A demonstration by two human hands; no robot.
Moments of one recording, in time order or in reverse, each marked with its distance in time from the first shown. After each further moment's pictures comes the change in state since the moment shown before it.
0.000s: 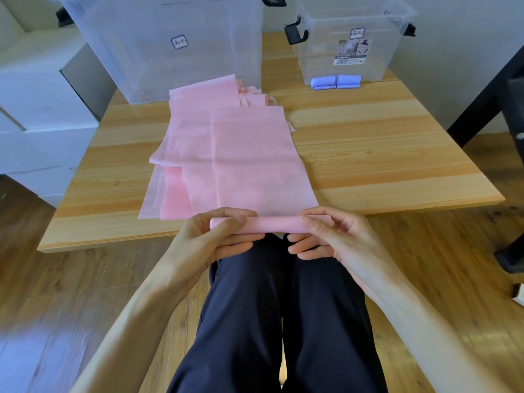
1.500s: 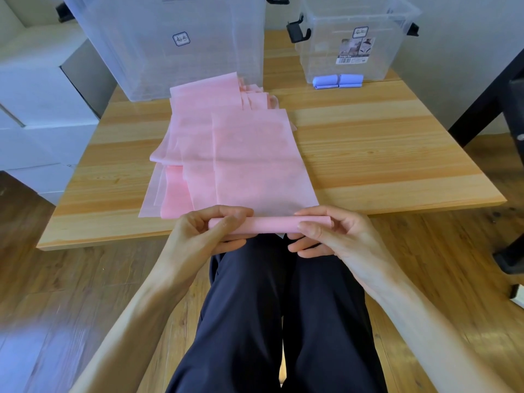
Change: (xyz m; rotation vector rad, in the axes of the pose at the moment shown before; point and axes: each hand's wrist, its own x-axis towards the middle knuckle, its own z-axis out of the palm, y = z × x) left_hand -0.001 -0.004 -0.003 0.043 0.102 0.080; right_hand 0.001 -0.002 0.002 -0.034 0.007 -0.011
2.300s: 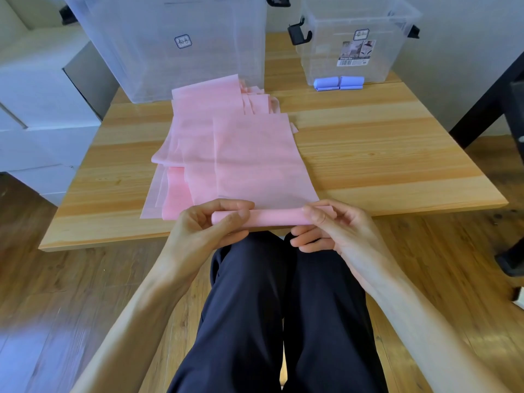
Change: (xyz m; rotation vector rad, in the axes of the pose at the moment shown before) left_hand 0.005 0.006 0.002 -0.052 -0.019 0.029; right_hand 0.006 -0.006 0.004 0.057 0.063 -0.012
